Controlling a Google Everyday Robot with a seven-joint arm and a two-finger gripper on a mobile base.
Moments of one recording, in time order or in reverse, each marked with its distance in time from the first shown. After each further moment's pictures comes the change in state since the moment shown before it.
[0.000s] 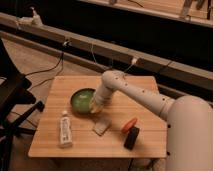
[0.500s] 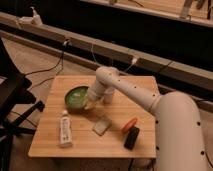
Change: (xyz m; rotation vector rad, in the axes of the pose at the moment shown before) arm -0.031 -0.038 0.017 -0.013 -0.053 -0.068
